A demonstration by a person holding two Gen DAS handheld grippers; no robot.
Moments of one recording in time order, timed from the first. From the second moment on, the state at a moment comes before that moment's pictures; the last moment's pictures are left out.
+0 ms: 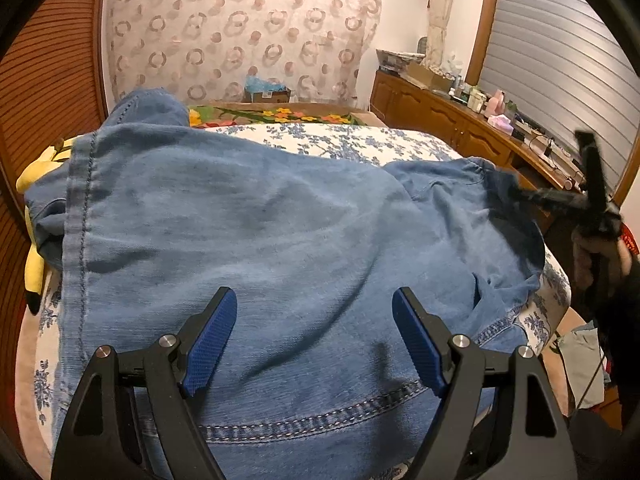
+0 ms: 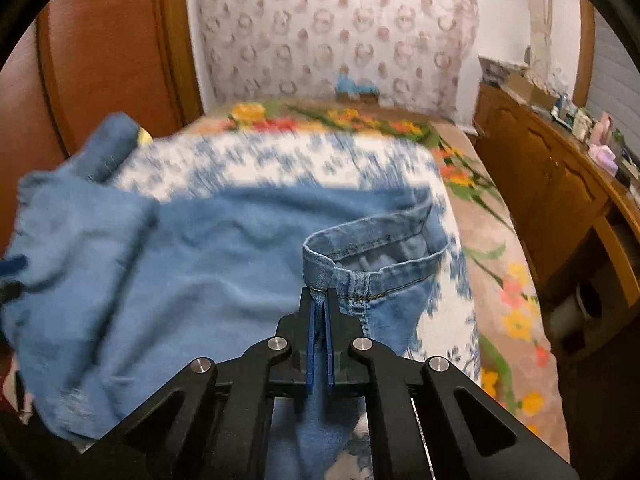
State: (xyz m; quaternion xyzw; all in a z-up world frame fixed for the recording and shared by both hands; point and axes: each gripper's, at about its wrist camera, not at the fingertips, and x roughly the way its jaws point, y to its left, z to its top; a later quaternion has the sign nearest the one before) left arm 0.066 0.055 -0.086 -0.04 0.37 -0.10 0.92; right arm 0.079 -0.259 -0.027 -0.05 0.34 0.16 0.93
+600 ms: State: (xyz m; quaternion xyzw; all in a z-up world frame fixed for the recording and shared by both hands) left arm 0.029 0.113 -0.038 -0.05 0.31 -0.06 0.95; right arm 0.013 -0.074 0.100 -0.07 0.25 0.43 0.87
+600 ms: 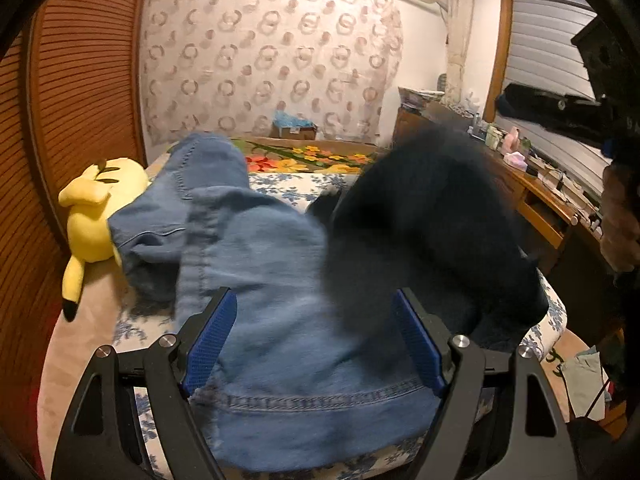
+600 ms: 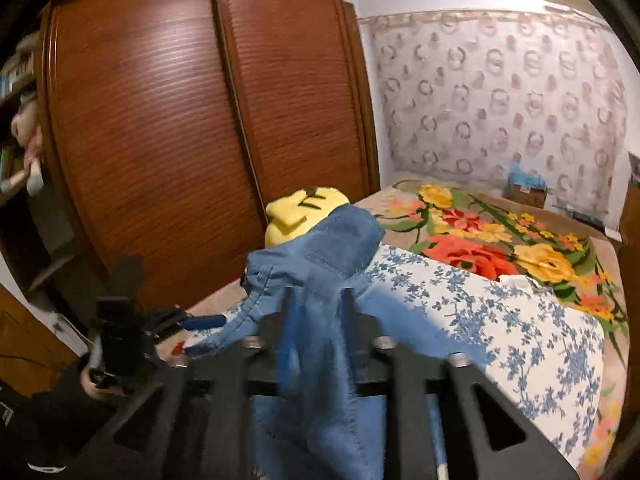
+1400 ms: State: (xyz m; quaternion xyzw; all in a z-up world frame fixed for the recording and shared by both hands) left arm 0.054 0.095 -0.086 -0.04 0.36 -0.09 0.93; right arm 0.118 0.025 0.050 -0.14 0.36 0.40 0.83
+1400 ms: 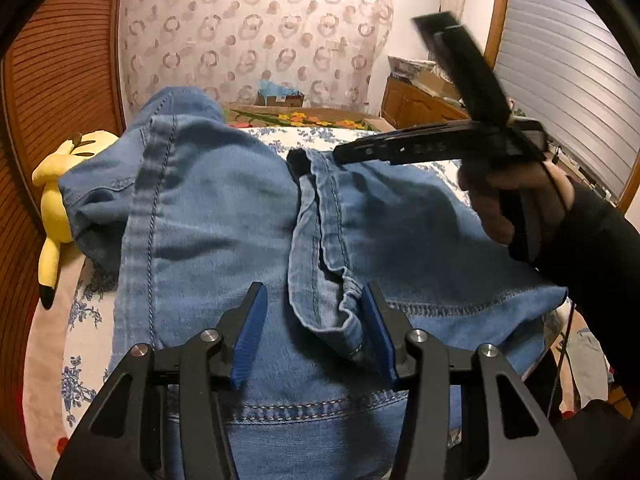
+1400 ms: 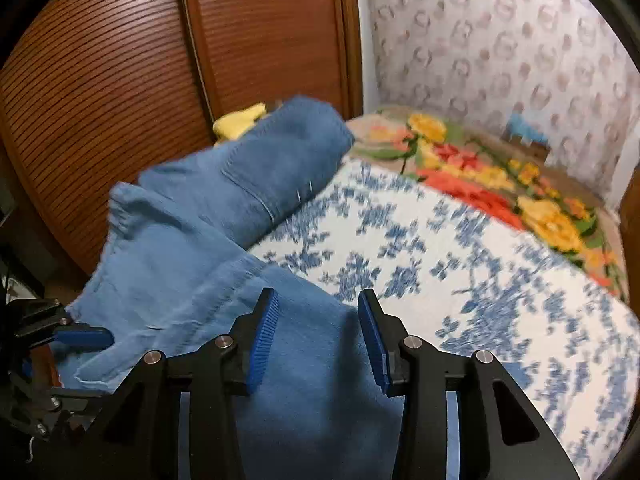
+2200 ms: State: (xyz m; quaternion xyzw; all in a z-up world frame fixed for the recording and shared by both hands) left arm 0.061 0.084 -0.086 -0.03 0.37 -0.12 0.92; right arm 0.124 0.027 0.034 -0.11 0.37 0.45 0.81
